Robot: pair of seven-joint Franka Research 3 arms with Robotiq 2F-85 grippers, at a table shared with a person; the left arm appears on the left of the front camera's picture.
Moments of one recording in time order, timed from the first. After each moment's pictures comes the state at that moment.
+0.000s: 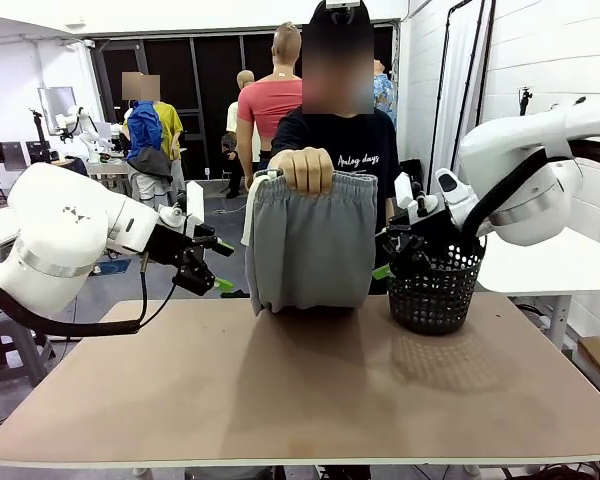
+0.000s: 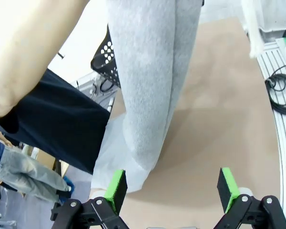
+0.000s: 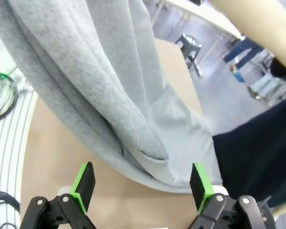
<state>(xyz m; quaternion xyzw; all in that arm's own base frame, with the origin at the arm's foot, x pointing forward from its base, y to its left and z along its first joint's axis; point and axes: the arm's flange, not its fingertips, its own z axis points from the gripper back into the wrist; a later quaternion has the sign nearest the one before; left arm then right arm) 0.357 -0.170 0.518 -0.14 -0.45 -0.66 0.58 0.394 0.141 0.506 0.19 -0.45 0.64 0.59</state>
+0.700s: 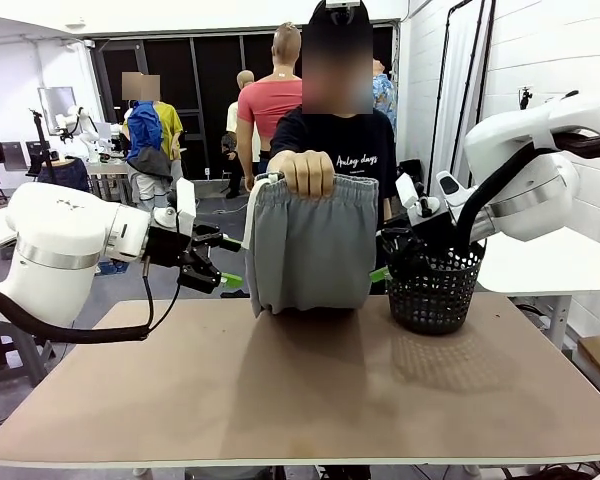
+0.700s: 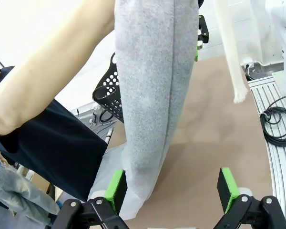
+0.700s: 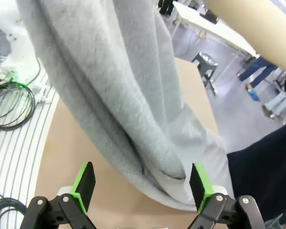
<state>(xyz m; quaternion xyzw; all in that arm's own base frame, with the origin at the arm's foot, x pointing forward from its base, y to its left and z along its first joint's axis) 0.351 -0.172 0.511 -0.21 -0.50 -0.64 0.55 0.390 0.144 0.502 0.25 -0.45 0.65 0.56</state>
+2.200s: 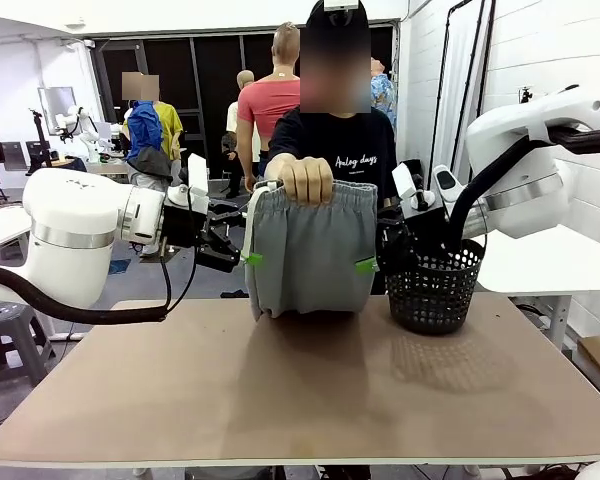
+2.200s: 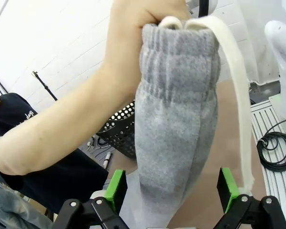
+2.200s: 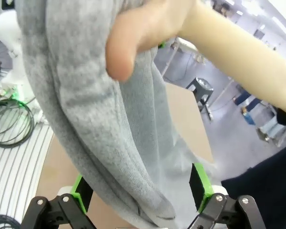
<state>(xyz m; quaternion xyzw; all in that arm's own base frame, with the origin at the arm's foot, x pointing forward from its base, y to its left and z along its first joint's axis) 0.349 -0.206 0.544 -0.24 -0.52 -0.64 0.51 0.383 0.162 0.511 0.28 -0.49 0.64 0.52</state>
